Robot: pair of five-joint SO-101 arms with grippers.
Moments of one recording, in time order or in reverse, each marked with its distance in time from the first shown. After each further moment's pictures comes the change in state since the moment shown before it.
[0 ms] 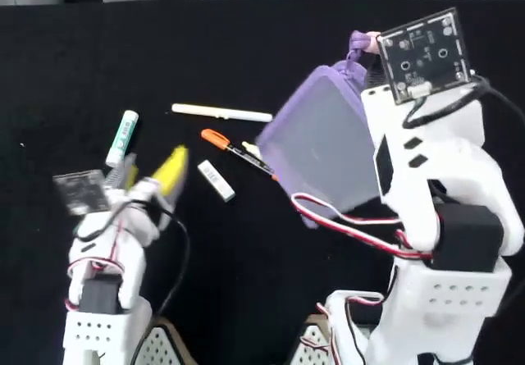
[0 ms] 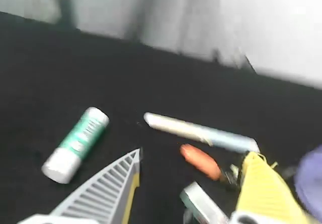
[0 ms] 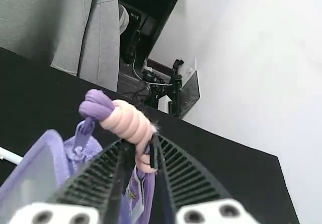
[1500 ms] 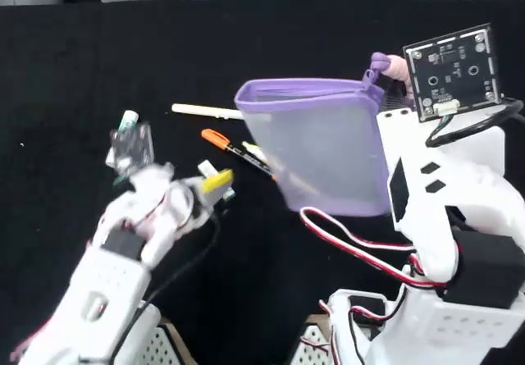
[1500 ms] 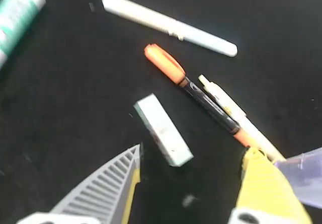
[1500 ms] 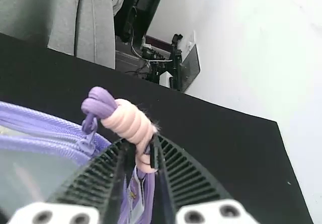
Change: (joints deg) left arm 14.9 46.1 -24.9 6.8 15.7; right arm 3.6 -0.6 -8.1 13.8 -2.6
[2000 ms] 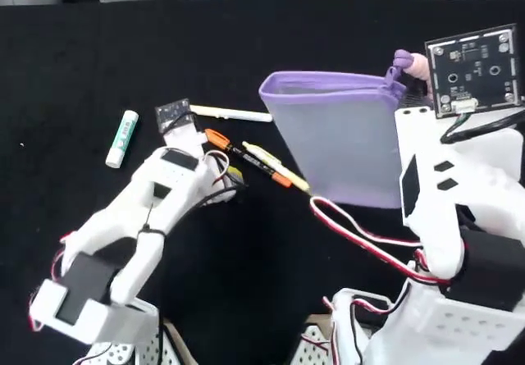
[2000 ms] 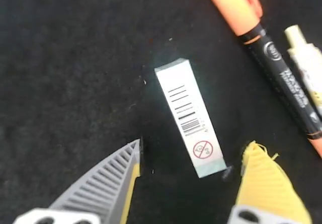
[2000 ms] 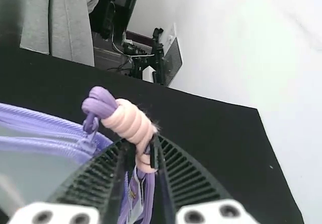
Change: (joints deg) left arm 2.4 52.7 -30.6 7.6 8.3; right arm 5.2 0.0 0.0 -0.9 0.0
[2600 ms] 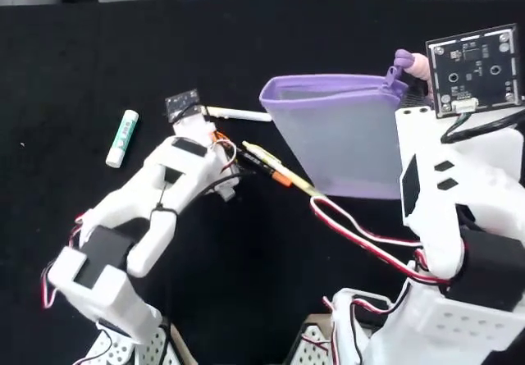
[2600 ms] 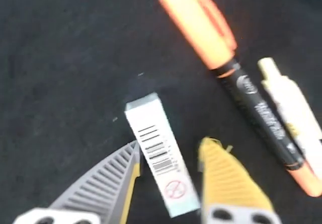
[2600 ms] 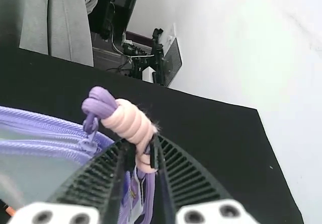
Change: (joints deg) left arm -0.1 13.2 -9.8 -3.8 -1.0; right arm 0.1 0.0 0.0 0.0 0.0
